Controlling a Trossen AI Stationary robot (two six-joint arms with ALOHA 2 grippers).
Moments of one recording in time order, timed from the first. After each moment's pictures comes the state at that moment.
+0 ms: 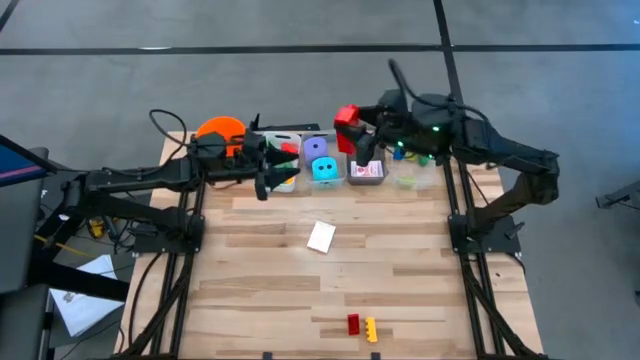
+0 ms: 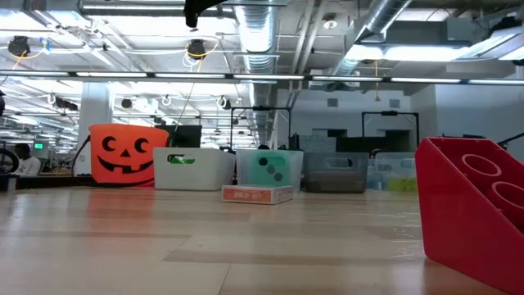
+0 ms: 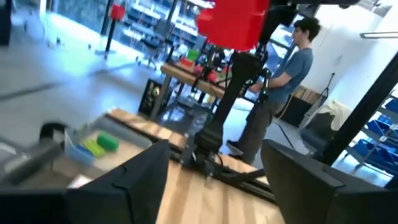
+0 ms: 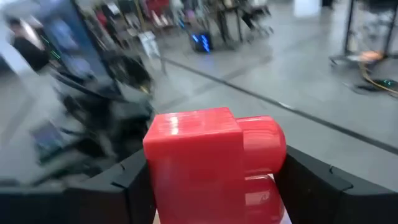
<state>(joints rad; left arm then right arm) 0.21 1.07 0.92 0.16 0.08 -0.39 -0.07 1.46 1.85 -0.58 0.41 0.31</state>
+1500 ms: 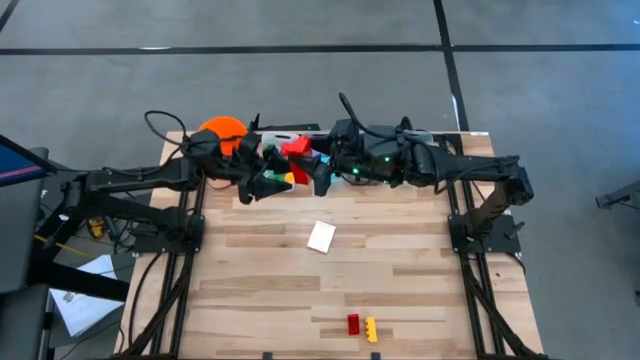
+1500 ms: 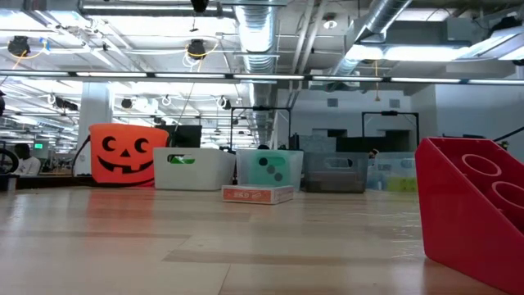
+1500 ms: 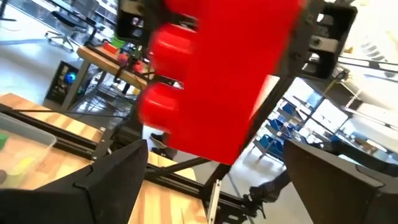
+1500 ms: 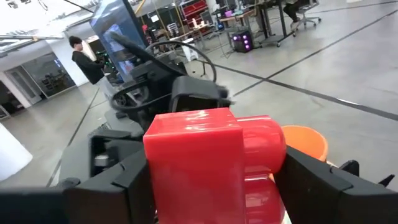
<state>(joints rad) 0.23 1.07 0.92 0.29 0.38 -0.58 0.05 1.67 1.85 -0.28 0.35 0.41</state>
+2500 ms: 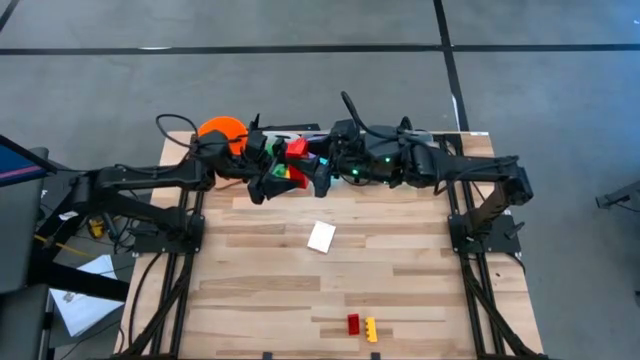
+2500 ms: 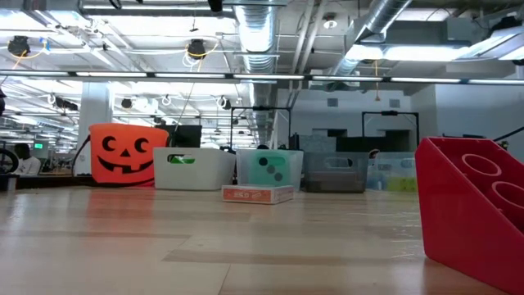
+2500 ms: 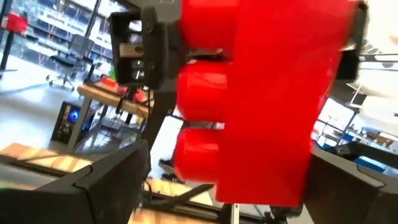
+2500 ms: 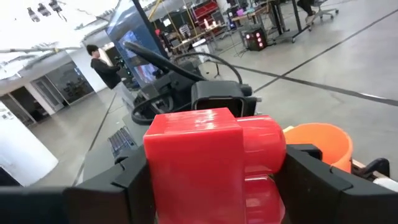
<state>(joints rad) 0.23 1.17 0.92 0.49 0.36 -0.48 0.05 1.67 1.85 -0.24 0.30 0.46</state>
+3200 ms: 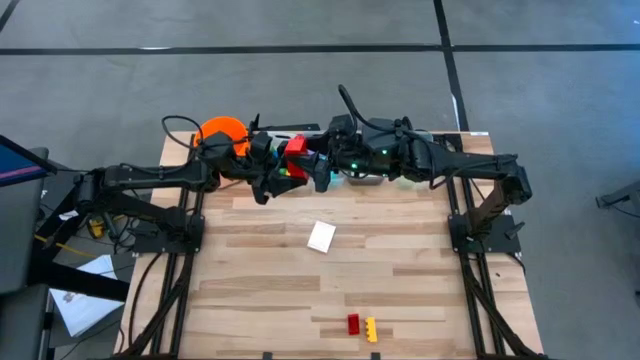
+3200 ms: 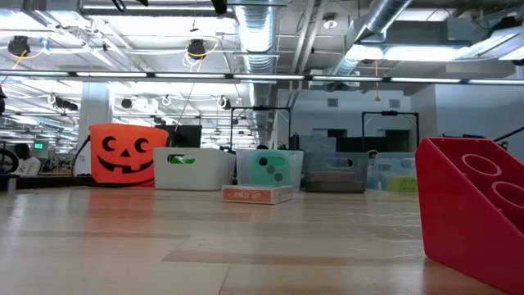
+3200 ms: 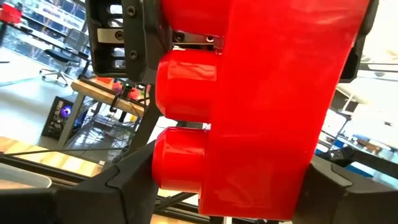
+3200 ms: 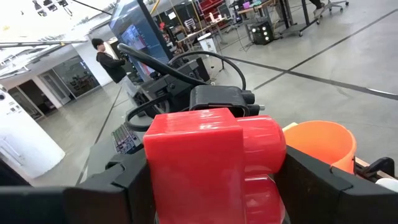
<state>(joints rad) 0.23 1.22 0.92 0.55 0.36 -0.53 0.01 1.68 1.85 -0.25 0.21 0.46</state>
